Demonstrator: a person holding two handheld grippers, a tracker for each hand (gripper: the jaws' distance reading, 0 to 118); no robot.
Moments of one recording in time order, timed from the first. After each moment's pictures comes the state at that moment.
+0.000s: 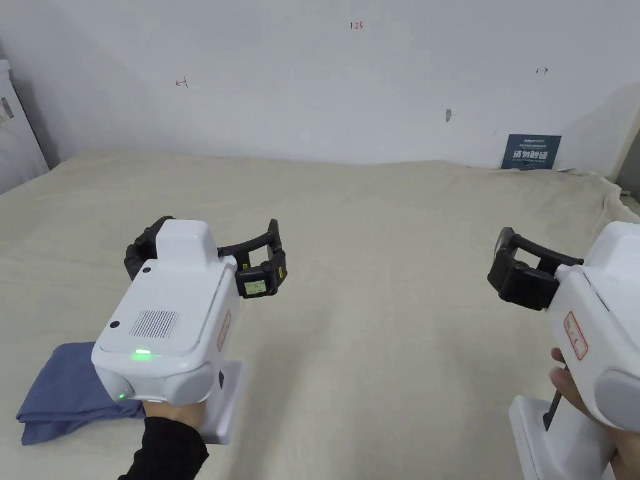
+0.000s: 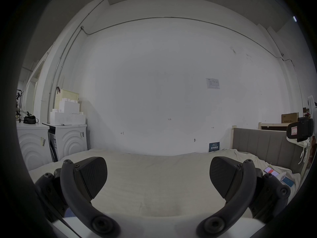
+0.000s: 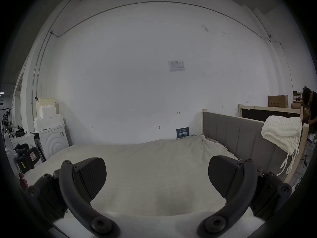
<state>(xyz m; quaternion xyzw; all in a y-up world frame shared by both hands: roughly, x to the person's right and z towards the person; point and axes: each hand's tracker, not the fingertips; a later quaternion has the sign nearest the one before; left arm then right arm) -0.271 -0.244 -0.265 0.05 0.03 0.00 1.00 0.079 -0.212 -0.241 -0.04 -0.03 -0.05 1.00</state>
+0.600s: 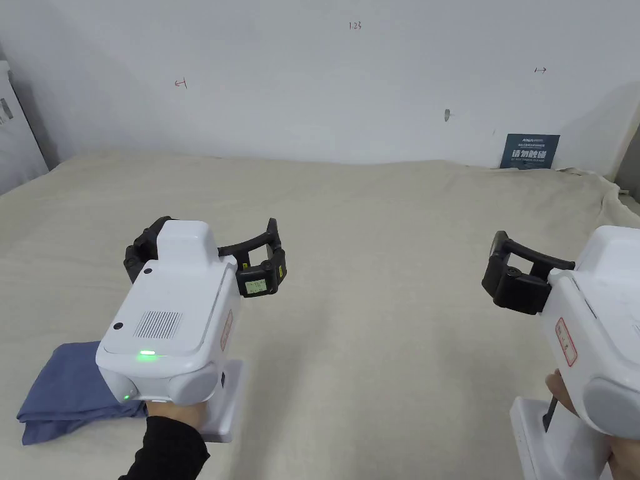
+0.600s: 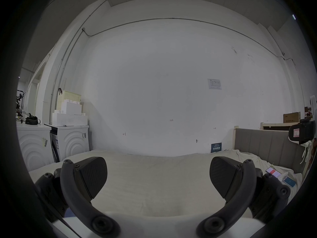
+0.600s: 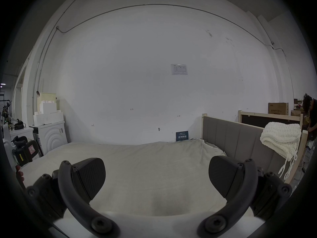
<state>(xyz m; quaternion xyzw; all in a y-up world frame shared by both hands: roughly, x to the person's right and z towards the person) -0.269 -0.245 -0.265 0.05 0.04 -0.01 1.00 0.076 -0.218 -0.239 -0.02 -0.03 -0.02 1.00</state>
